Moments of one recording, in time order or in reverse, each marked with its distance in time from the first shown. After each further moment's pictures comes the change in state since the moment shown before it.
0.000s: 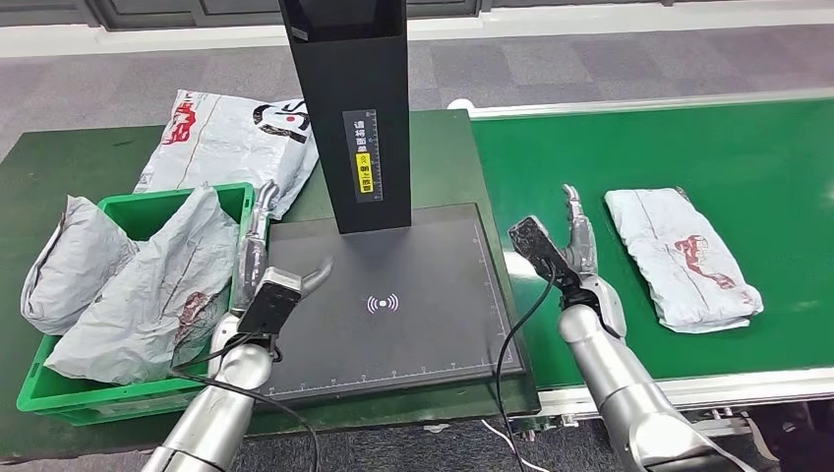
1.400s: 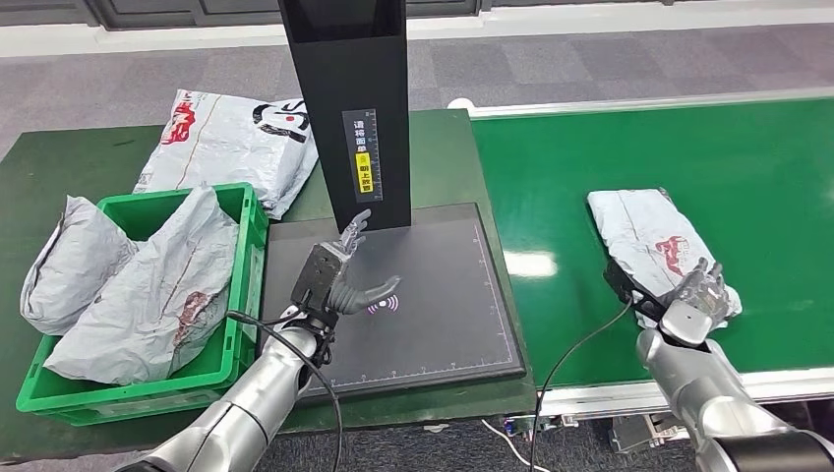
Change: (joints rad) left arm -0.210 -0.135 -0.045 0.494 0.315 -0.374 -0.026; right arm -0.085 -0.236 -0.001 0.406 0.537 0.102 0.696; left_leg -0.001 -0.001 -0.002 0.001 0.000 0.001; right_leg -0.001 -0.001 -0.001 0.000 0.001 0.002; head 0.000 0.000
